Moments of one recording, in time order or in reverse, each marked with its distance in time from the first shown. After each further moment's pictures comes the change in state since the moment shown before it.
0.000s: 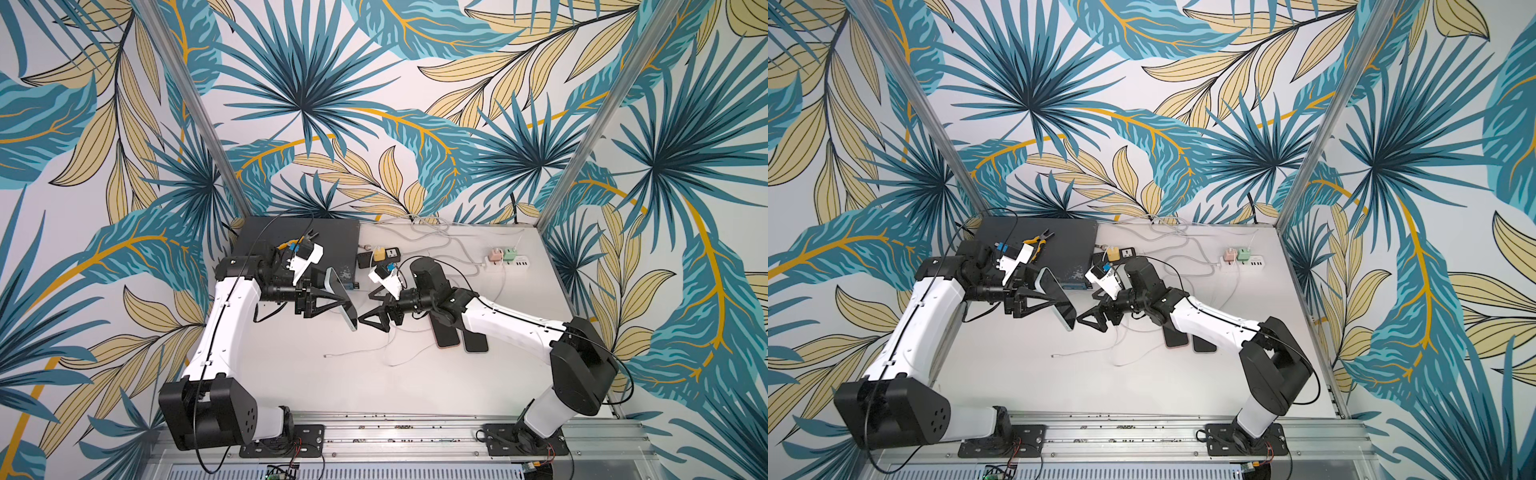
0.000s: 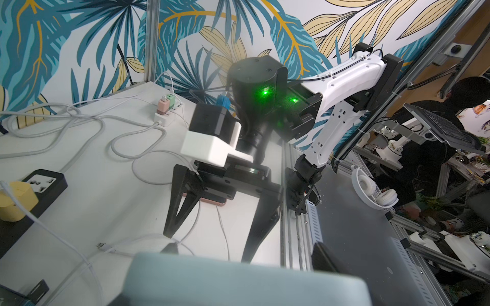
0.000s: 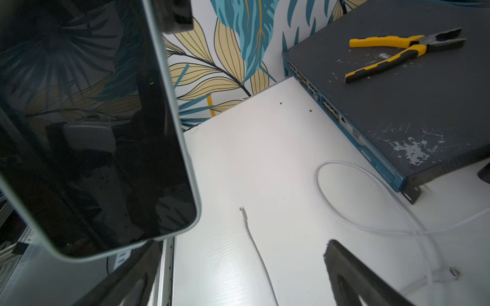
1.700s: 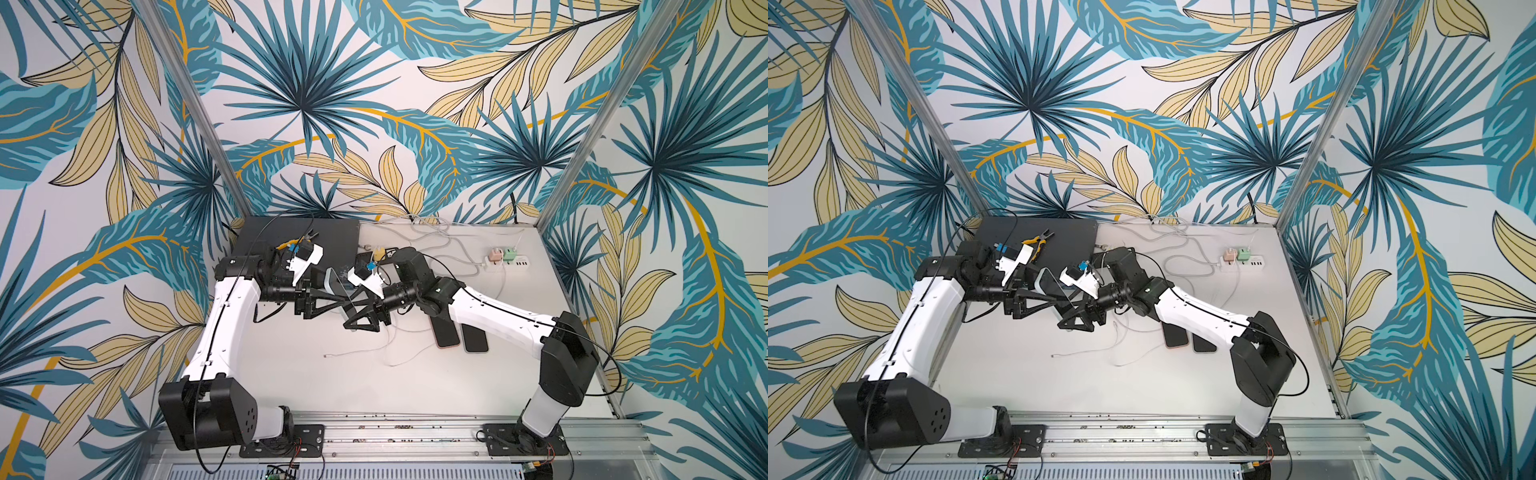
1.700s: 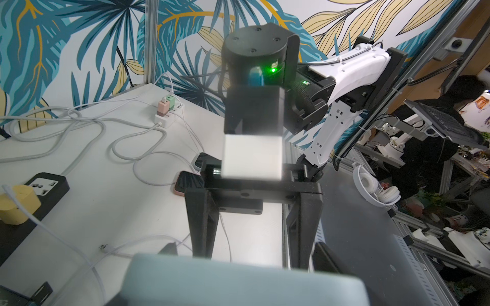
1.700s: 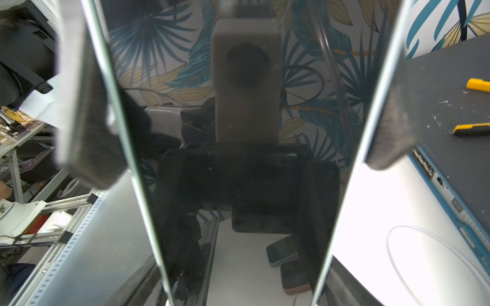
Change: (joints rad) left arm 0.000 0.000 0.004 -0.019 0.008 0.025; right arm 0.068 0.094 0.229 -0.132 -0.183 -0.079
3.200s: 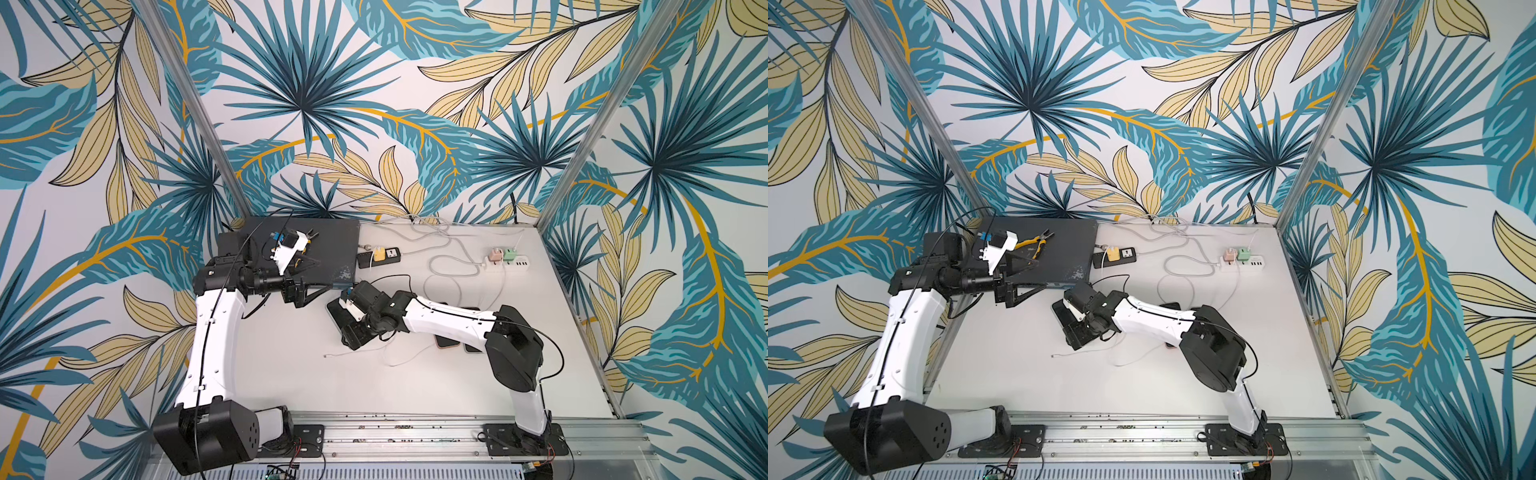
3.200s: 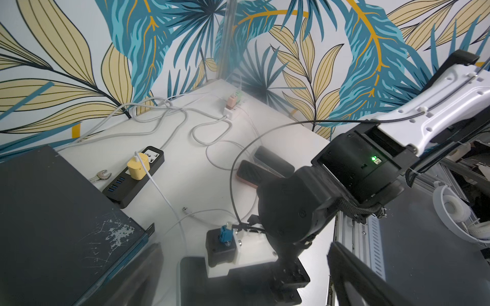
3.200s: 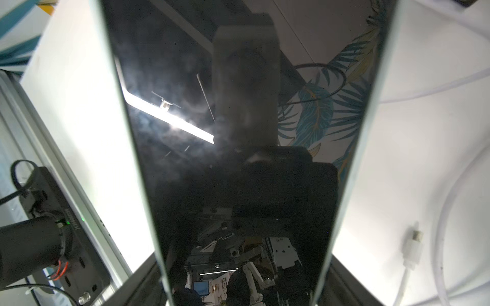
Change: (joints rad) left arm 0.125 -0.097 -0.014 0.364 -0.207 -0.396; right arm 0.178 0.312 0.245 -0.512 0.738 0.363
